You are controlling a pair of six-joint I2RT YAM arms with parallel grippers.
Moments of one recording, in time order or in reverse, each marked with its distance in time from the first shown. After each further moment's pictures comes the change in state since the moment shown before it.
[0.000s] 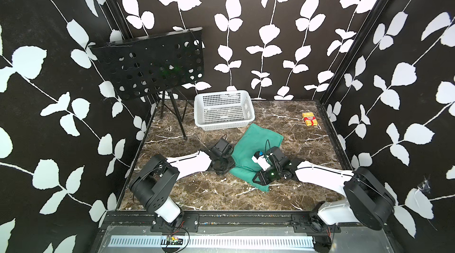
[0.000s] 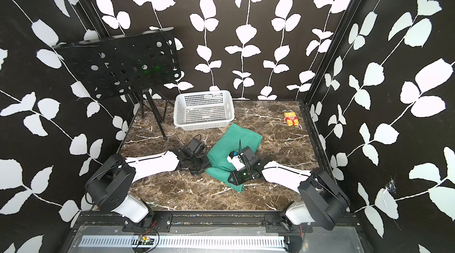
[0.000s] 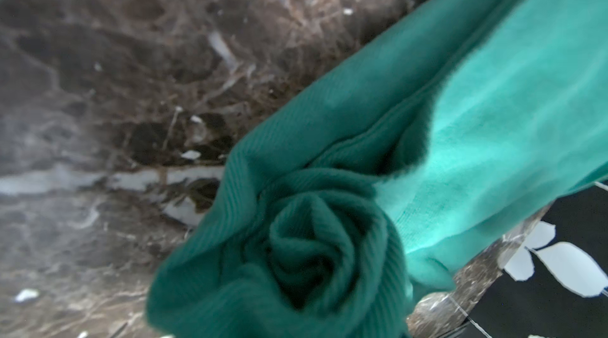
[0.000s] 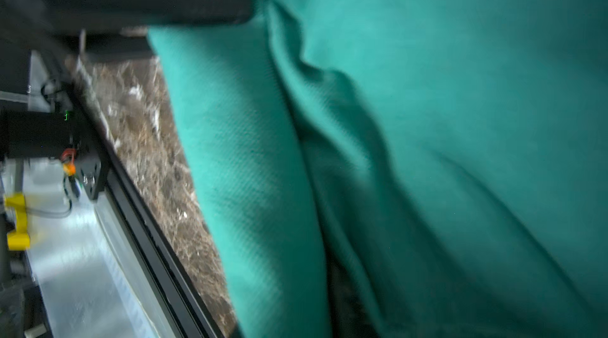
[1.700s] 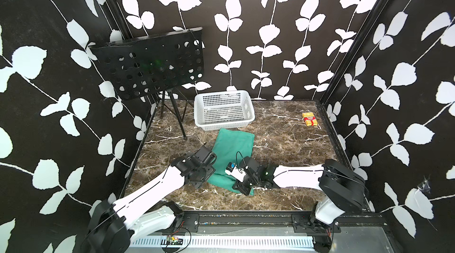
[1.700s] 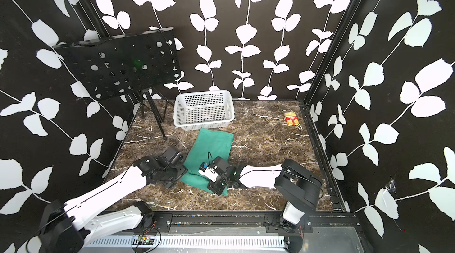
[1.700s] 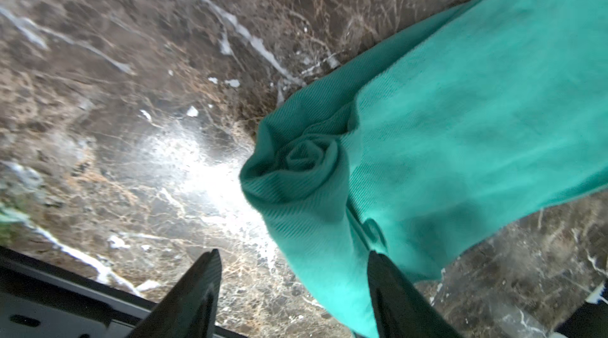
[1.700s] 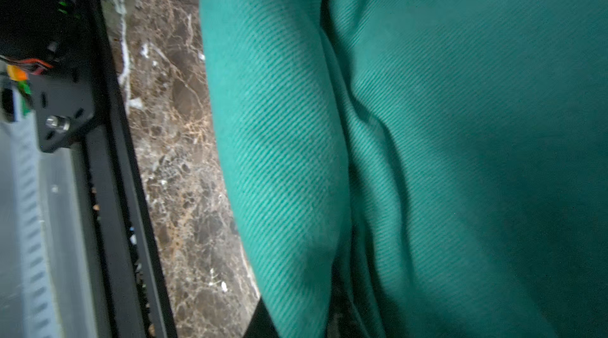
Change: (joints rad) left arm 0.007 -0.587 -0.105 -0.566 -0.269 -0.219; right arm 0.319 0.290 0.187 0.205 0.047 -0.186
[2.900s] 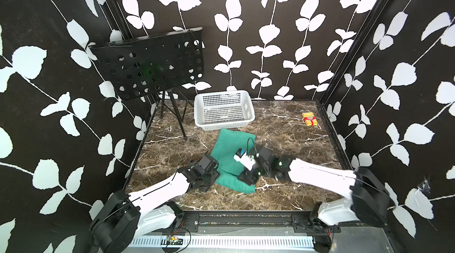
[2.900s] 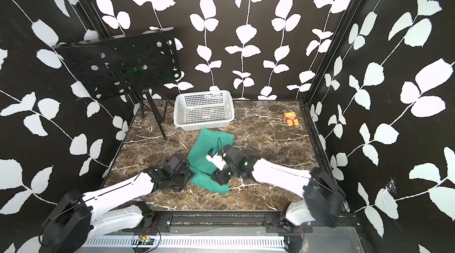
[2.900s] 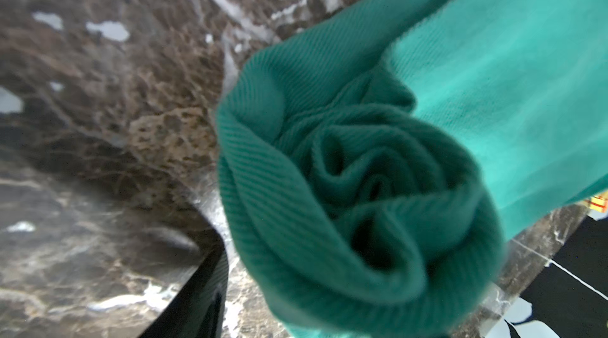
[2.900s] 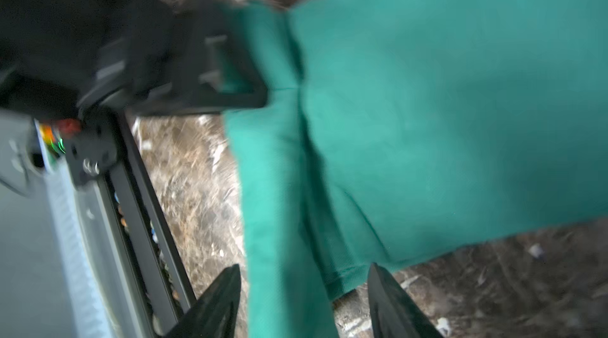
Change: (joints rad) left arm -0.015 0.134 -0.216 0.433 0.093 -0.066; right arm 0.040 -0.295 0.021 -0.212 0.259 -0.073
